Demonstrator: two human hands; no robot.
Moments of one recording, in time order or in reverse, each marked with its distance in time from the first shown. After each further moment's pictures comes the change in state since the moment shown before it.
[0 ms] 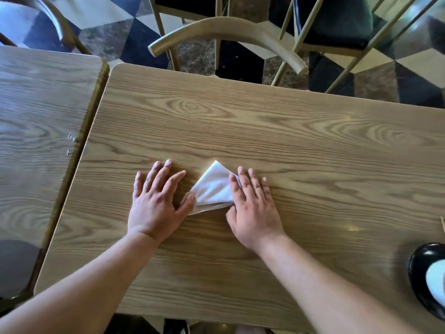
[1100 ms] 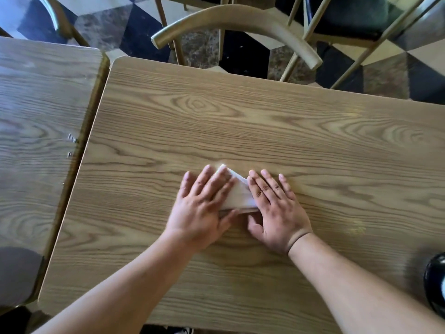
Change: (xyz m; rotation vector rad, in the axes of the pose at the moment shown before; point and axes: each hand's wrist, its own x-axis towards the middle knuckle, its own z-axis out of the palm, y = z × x) left_hand 0.011 0.044 0.025 0.082 -0.031 0.341; right_hand 0.005 0.044 -0.005 -0.124 0.011 -0.180
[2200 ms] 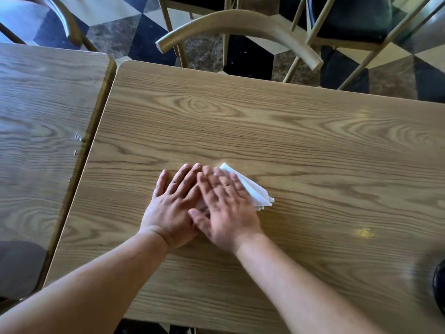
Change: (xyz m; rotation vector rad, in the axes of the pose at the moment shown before) left_hand -0.022 -0.042 -0.010 0.087 -0.114 -0.055; right_hand 0.042 -0.097 0.003 0.193 0.023 -0.007
